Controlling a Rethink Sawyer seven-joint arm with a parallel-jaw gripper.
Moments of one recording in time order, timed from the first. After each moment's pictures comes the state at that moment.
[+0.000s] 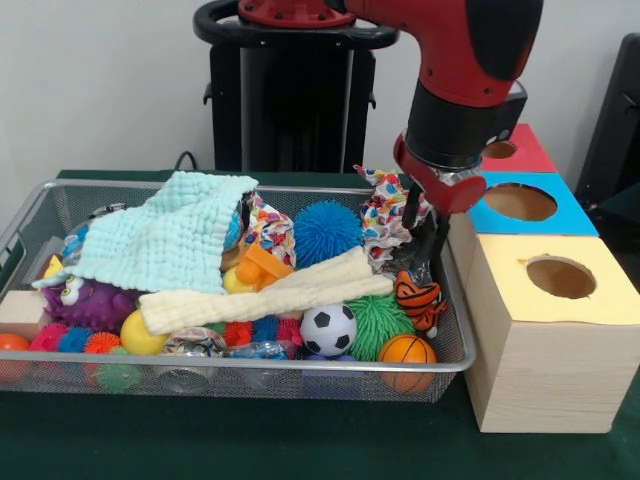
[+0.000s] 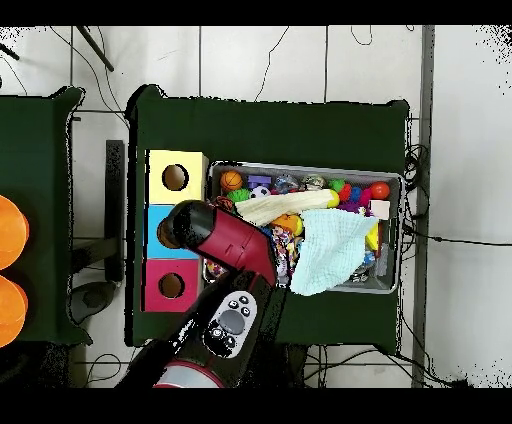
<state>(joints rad) 0.25 -0.39 -0.45 1.62 0.61 0.60 2.42</state>
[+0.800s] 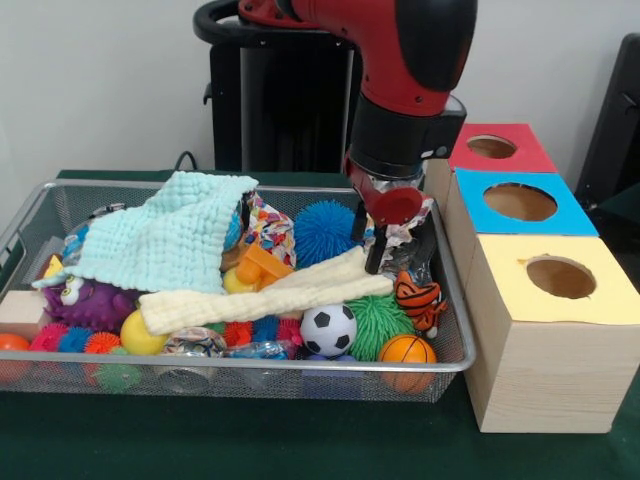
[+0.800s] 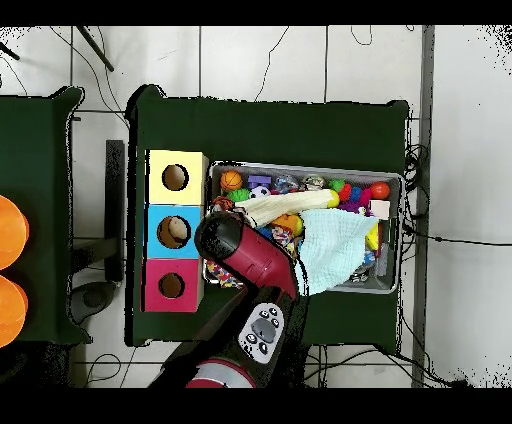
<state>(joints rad) 0.17 -0.40 -0.40 1.74 0.67 0.37 2.42</state>
